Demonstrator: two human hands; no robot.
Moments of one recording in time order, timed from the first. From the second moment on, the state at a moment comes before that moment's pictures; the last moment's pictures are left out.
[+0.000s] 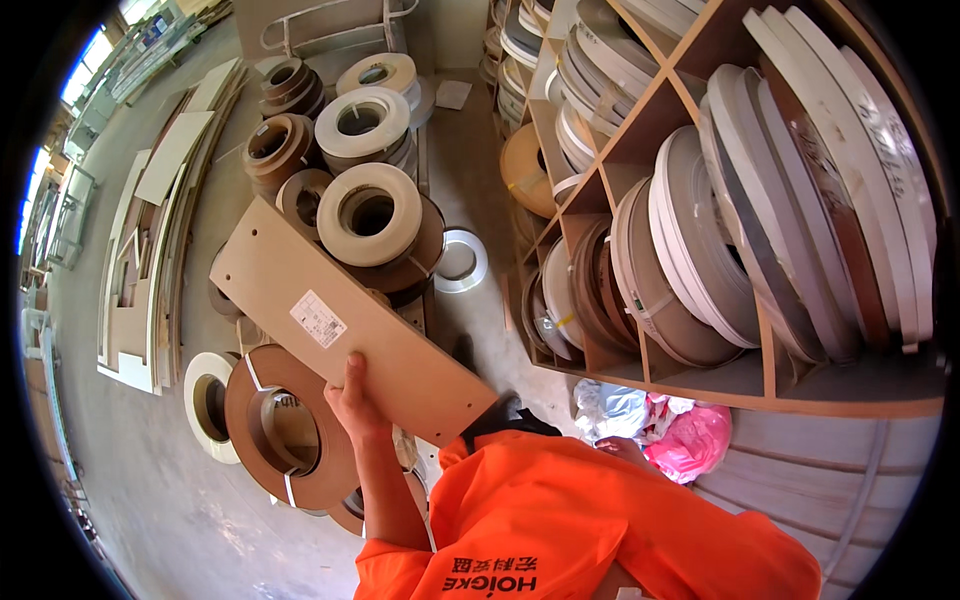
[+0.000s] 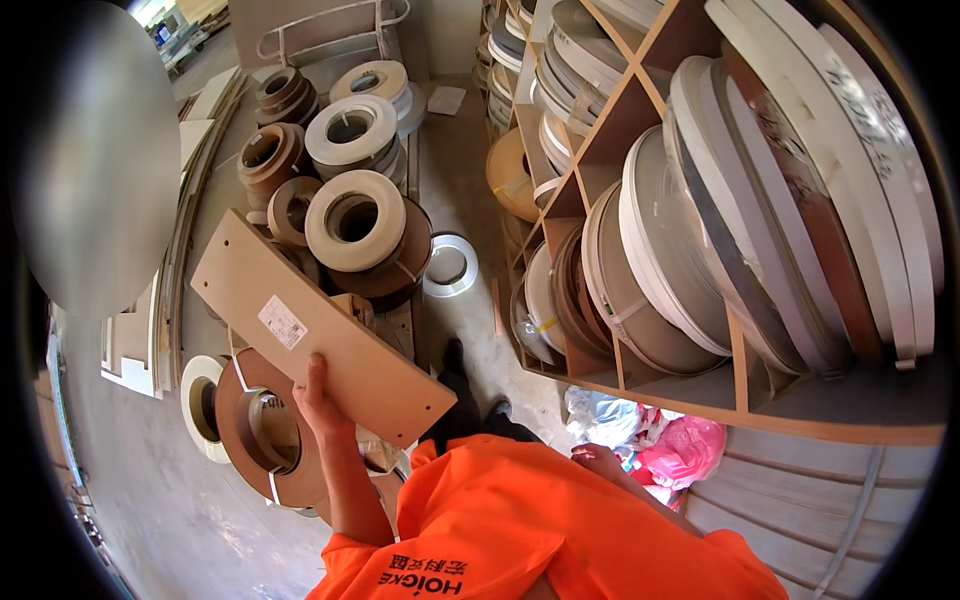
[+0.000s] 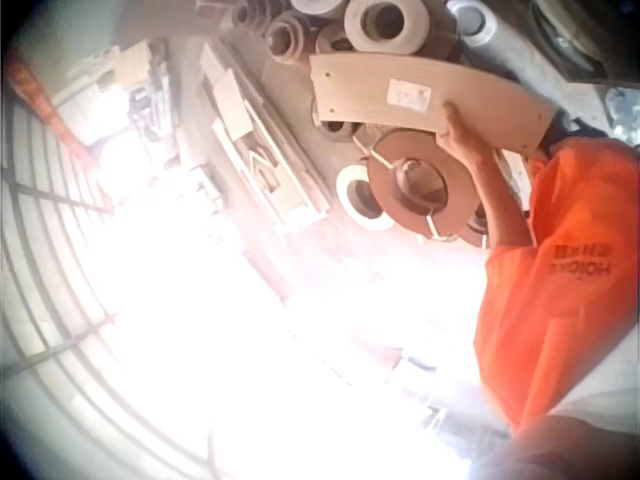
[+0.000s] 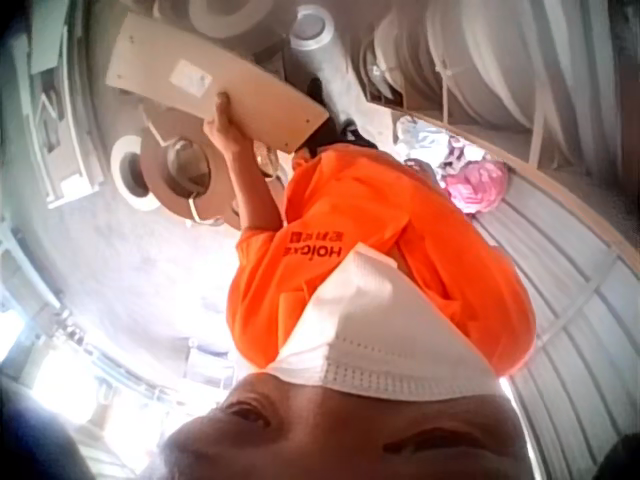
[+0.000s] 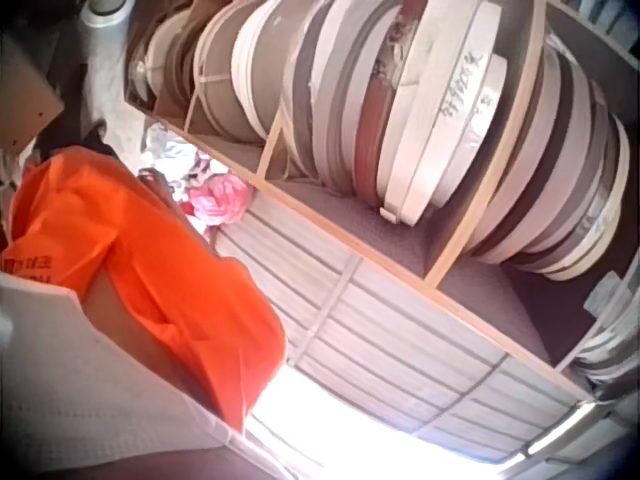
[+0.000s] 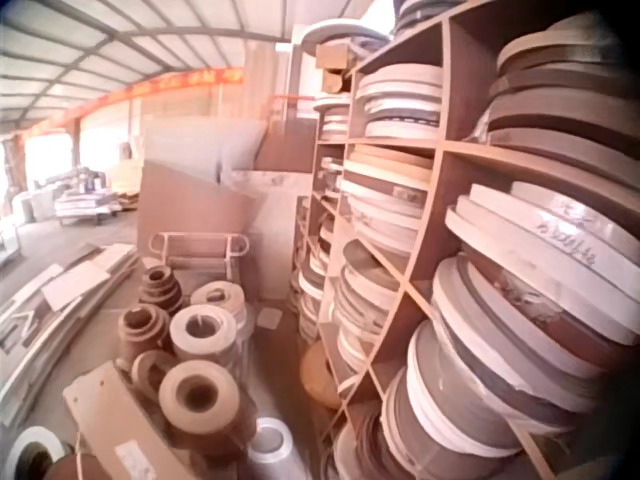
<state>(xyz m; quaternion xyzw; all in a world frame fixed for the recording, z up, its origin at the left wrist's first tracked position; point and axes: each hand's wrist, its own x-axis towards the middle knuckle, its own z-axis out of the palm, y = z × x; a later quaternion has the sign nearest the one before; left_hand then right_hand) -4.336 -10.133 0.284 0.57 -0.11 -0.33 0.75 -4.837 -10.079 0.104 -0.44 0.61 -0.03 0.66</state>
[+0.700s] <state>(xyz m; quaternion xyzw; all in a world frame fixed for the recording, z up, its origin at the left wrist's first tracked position) -4.223 -10.394 0.040 0.62 -0.02 -0.57 0.54 -4.583 -10.377 0.106 -0.43 0.69 0.18 0.55</state>
